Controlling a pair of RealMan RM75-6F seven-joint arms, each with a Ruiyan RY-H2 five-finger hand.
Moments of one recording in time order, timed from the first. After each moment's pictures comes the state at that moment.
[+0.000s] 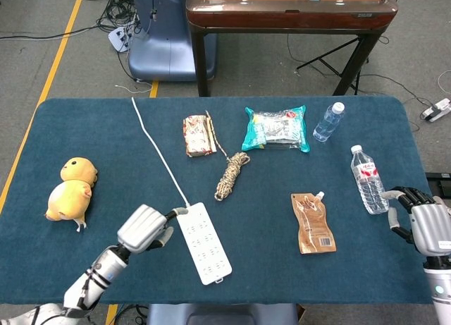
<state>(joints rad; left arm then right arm) -0.53 -1.32 -0.13 -1.90 1.47 0.99 0.38 0.10 -1.20 0.09 -1.39 -1.56 1.56 0.20</state>
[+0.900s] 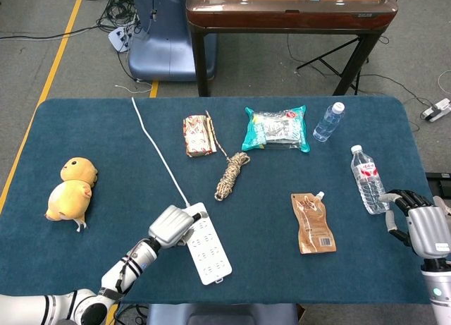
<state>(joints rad) -0.71 -1.51 -0.10 -1.76 1.17 0.90 0.60 0.10 -1.22 0.08 -1.37 -1.57 1.56 0.20</state>
